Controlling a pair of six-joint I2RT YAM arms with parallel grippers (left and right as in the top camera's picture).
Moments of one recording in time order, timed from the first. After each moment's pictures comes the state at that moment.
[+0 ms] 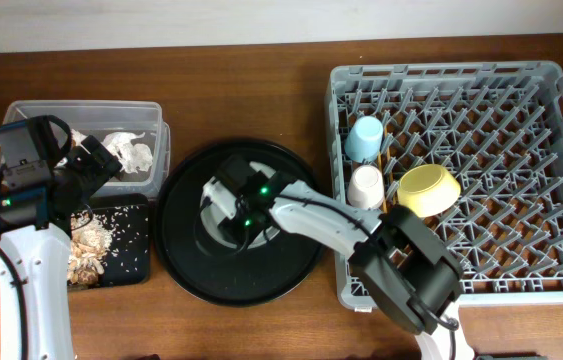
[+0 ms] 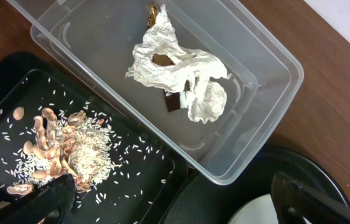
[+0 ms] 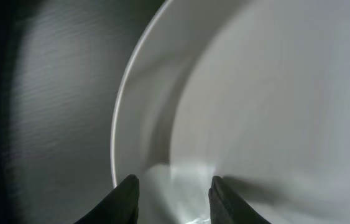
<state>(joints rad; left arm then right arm) 0.26 1.33 1.24 -0.85 -0.06 -0.45 0.82 2.11 1.46 -0.58 -0.33 -0.01</state>
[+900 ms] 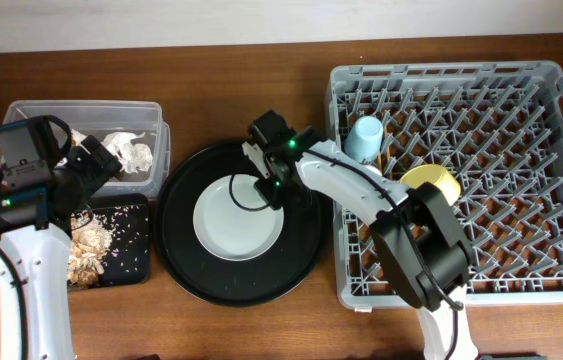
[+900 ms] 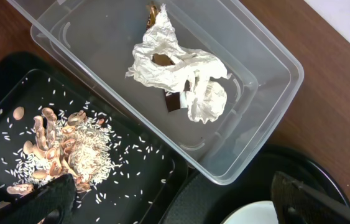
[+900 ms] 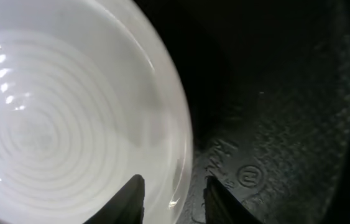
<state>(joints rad) 0.26 1.33 1.24 -0.85 -0.06 -0.45 0.62 2.16 1.62 -0.82 -0.13 -0.06</state>
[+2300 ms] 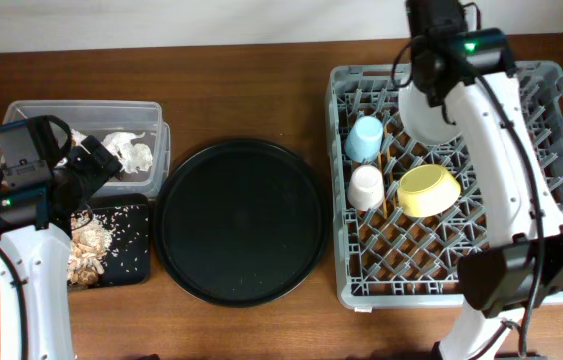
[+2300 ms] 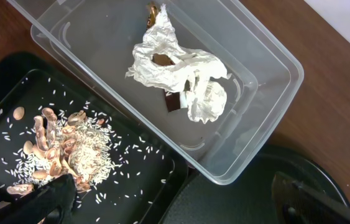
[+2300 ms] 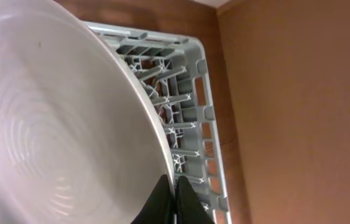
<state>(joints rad) 0.26 1.33 1.24 -0.85 -0.06 -0.45 0.15 1.94 2.09 -1.28 0.78 0.01</state>
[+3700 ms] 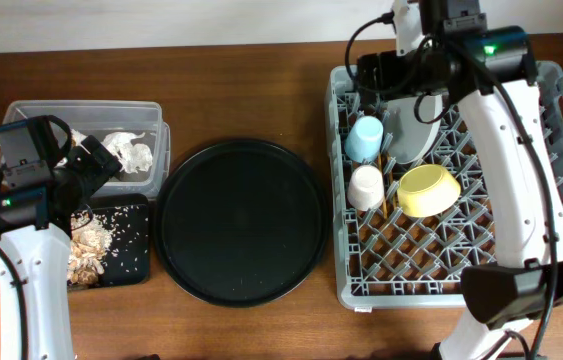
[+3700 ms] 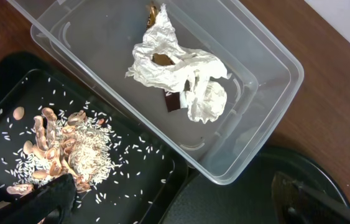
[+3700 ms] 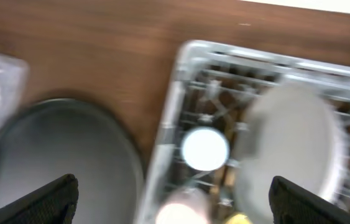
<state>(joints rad) 0.26 1.33 1.24 -0.85 -0.06 -0.45 0.18 1.88 2.18 -1.27 -0.19 0.03</state>
